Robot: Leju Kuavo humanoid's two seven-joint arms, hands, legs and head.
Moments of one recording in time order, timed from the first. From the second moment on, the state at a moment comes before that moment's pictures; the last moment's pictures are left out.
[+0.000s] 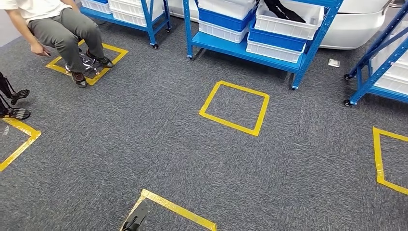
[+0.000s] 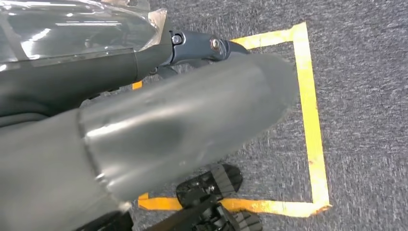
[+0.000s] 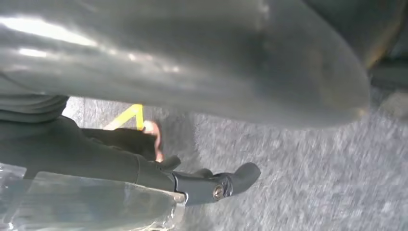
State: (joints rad) left arm -0.20 -0.20 0.59 -0.21 -1.09 -0.02 -0.16; right arm -0.07 0.05 -0.23 -0.20 1.11 -0.07 0.08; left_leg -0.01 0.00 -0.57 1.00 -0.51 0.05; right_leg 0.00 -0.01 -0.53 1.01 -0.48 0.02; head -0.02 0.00
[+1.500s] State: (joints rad) left arm -0.19 -0.21 0.59 -0.21 -1.10 -0.01 -0.15; right arm -0.05 0.05 -0.28 -0.20 1.14 -0.06 0.07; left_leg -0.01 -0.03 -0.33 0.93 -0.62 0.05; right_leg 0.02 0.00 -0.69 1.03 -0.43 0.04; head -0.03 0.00
